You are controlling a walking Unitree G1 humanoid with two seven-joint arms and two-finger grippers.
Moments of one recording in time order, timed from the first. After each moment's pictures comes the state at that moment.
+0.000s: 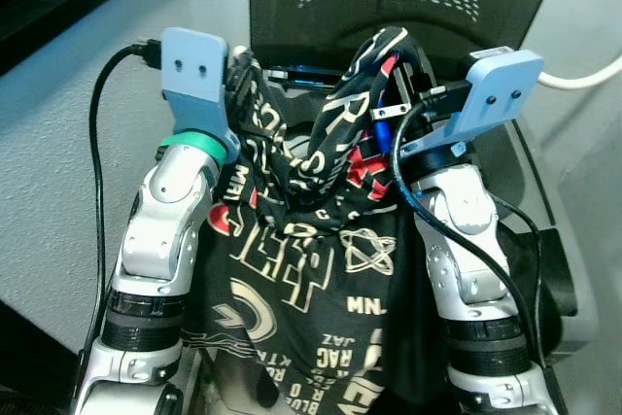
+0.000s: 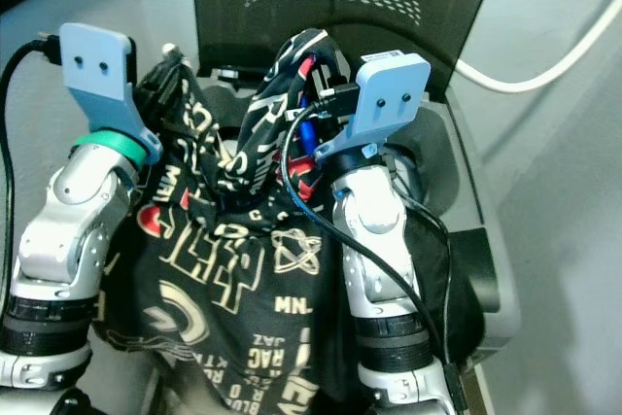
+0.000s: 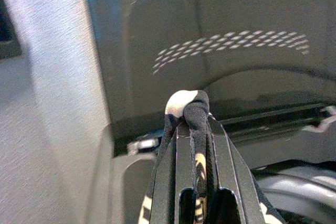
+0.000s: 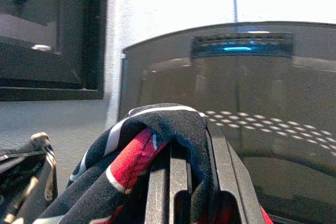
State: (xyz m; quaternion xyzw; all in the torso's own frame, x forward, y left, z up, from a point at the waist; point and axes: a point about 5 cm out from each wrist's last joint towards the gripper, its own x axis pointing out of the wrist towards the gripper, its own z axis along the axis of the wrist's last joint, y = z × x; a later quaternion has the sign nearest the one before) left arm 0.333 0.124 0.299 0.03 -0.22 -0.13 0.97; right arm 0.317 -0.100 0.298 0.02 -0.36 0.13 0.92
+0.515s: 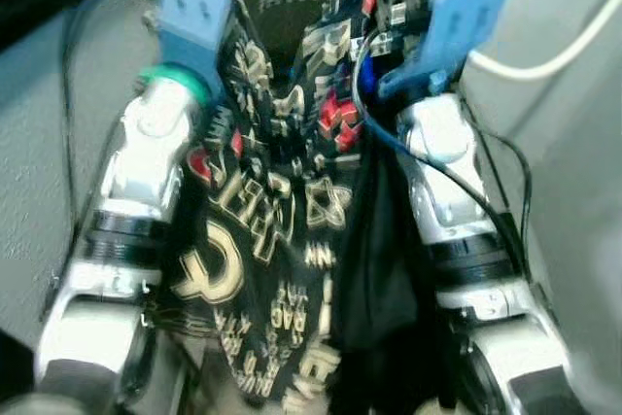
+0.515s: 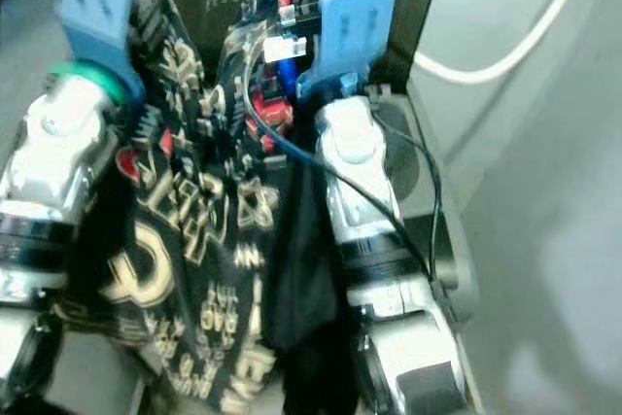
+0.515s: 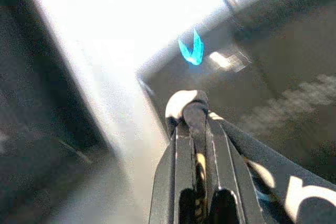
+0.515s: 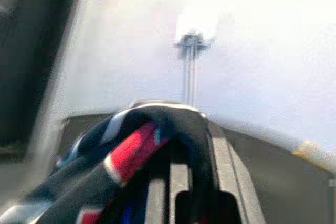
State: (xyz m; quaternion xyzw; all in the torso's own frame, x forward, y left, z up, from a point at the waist) left arm 0.376 0.165 0.381 0.23 -0.34 0.01 0.91; right arm 0.354 -0.081 0.389 -0.06 -0.48 0.03 0.88
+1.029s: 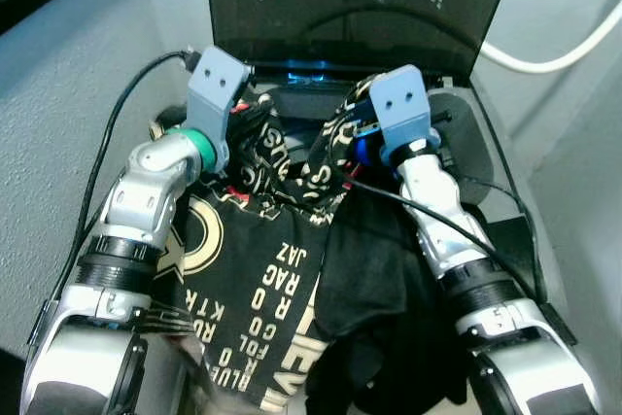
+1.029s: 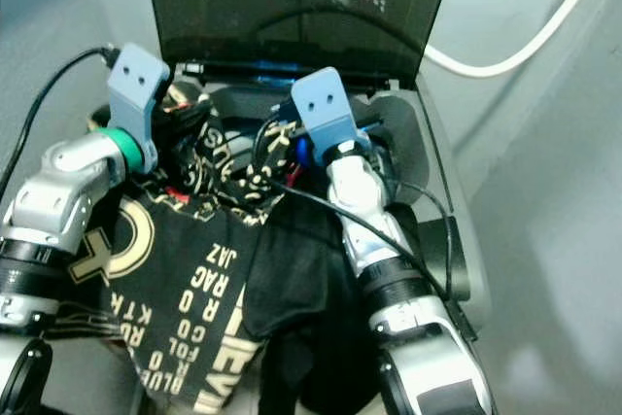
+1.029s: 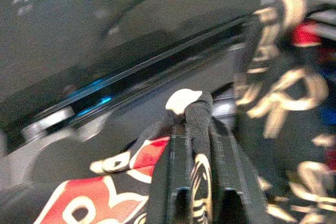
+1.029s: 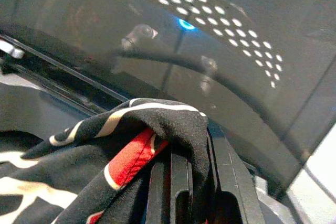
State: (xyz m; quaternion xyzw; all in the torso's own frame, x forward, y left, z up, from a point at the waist) left arm 0.369 0.133 0.281 0.12 -0.09 -0.31 0.94; right arm 0.386 -0.113 0.258 -0.23 -0.23 0.03 0.95
